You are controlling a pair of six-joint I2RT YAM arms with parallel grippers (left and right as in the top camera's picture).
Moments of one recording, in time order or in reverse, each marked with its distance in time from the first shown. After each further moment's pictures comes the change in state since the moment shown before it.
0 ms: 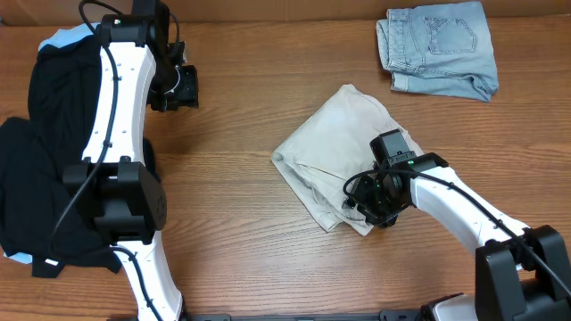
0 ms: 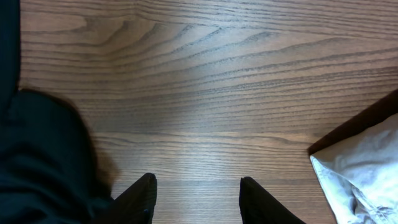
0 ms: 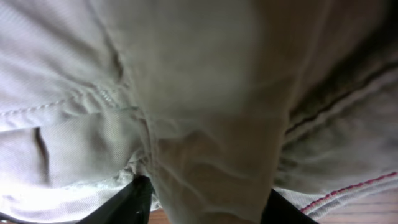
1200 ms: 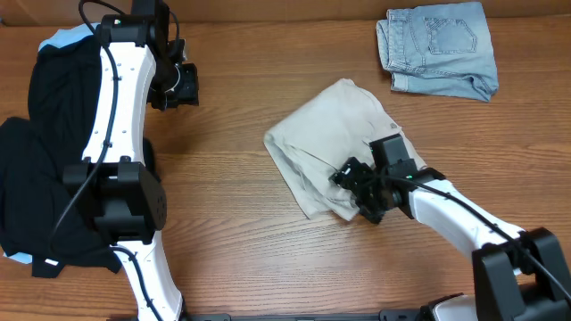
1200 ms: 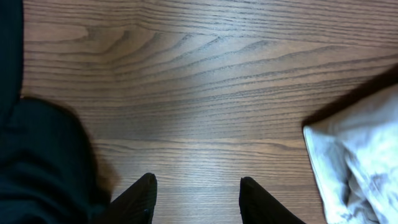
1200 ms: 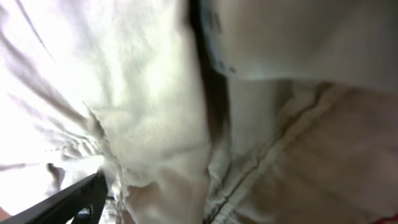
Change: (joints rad) left arm 0.000 0.000 0.000 0.022 0.000 0.000; right arm 0.021 -0.007 -0.120 0.423 0.022 0.264
